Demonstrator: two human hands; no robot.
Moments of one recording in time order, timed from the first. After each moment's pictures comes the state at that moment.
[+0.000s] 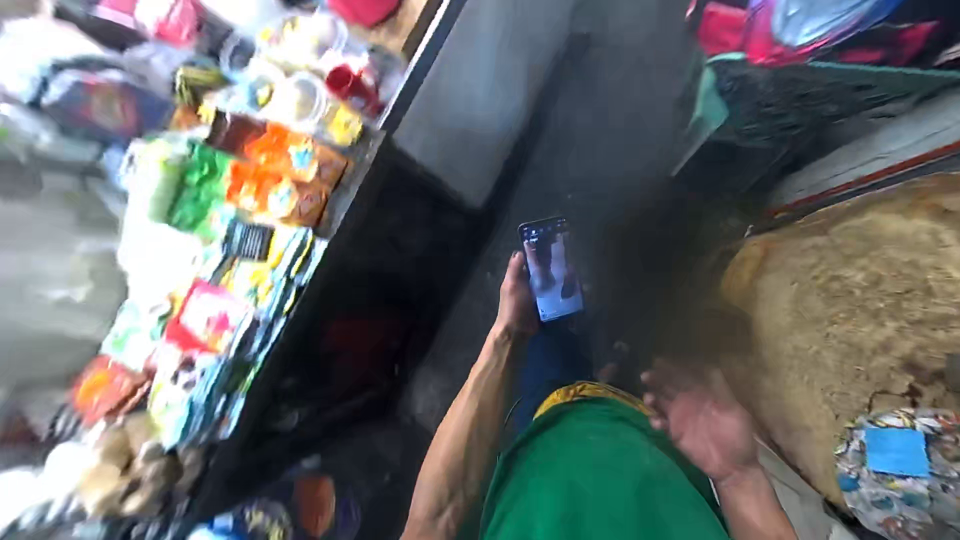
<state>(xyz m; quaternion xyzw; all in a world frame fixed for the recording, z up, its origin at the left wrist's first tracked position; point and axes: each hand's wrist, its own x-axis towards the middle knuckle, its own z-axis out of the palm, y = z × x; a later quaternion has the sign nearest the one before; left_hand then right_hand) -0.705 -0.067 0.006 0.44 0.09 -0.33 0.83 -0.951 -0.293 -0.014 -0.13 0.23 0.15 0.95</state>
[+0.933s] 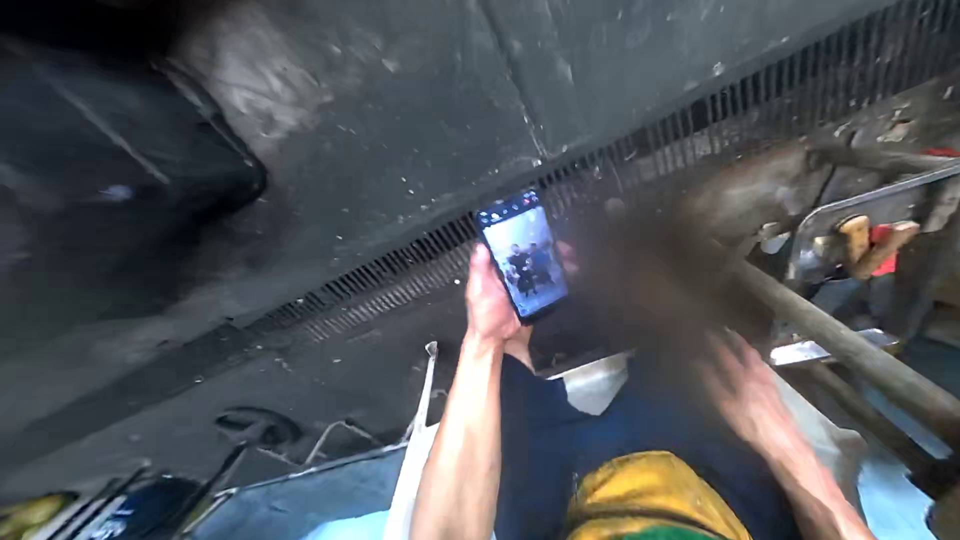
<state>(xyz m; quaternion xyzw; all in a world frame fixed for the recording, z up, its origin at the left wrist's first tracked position) -1.109 0.109 -0.344 0.21 0.35 -0.09 0.91 -1.114 -0.281 -0.274 -0.86 0.02 0.49 0.08</state>
